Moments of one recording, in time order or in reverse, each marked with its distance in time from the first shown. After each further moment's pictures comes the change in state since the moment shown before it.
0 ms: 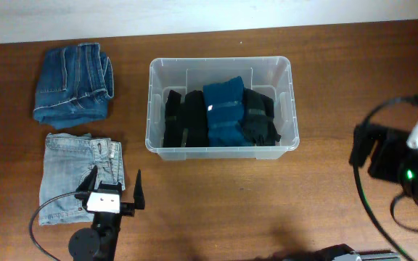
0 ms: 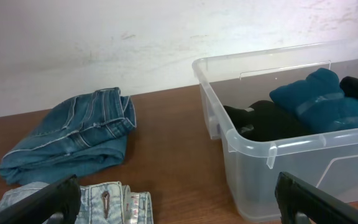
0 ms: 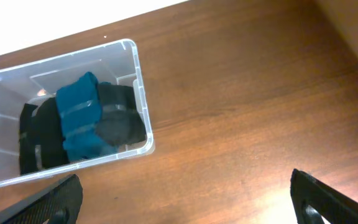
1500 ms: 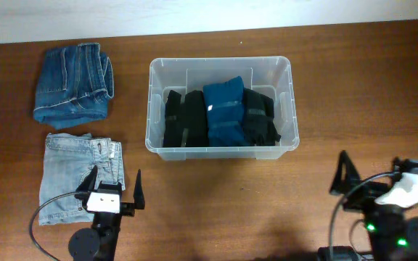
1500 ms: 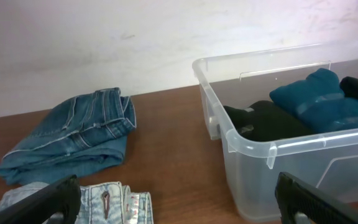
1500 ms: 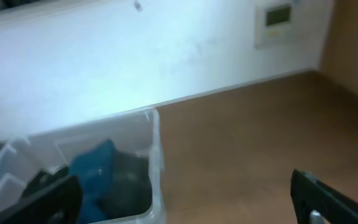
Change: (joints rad) left arm 0.000 0.000 0.000 0.000 0.000 0.000; right arm -0.216 -0.865 -1.248 1.012 -0.209 -0.180
